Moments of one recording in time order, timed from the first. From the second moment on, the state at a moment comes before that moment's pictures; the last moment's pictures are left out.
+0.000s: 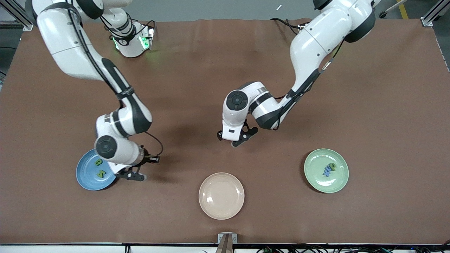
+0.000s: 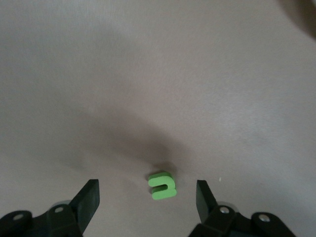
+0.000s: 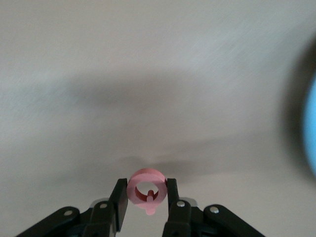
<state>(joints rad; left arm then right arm) -0.43 0.90 -0.44 -1.41 0.36 2.25 -1.60 0.02 0.74 0.22 -1.53 -0.10 2.18 0.38</state>
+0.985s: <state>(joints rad) -0.49 0.94 -0.38 -1.37 0.31 2.25 -1.60 -0.23 0.74 0.19 -1.47 -0.25 2.16 -0.20</state>
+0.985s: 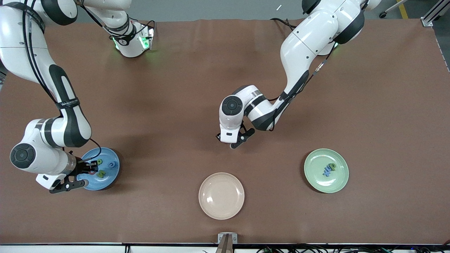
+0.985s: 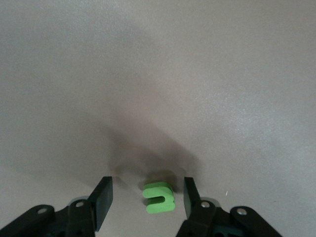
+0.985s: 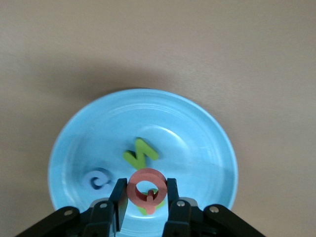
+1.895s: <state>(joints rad) -0.51 0.95 -0.38 -1.36 0.31 2.25 -1.60 -0.24 0.75 0.19 -1.43 -0.28 2.21 -0.20</state>
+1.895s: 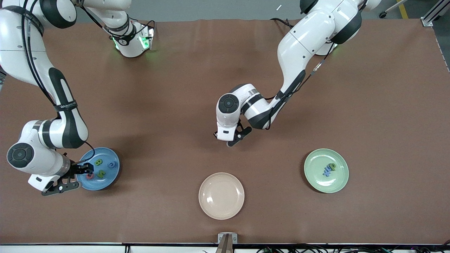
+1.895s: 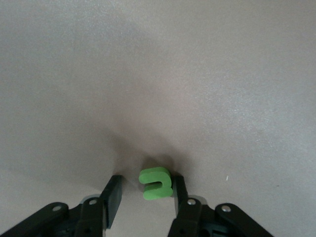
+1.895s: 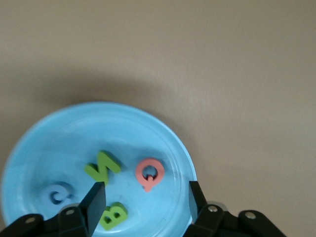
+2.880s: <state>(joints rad) -0.43 0.87 -0.35 -1.31 0.33 2.07 -1.45 -0.23 0.27 0.22 -1.41 -0.04 1.69 -0.13</state>
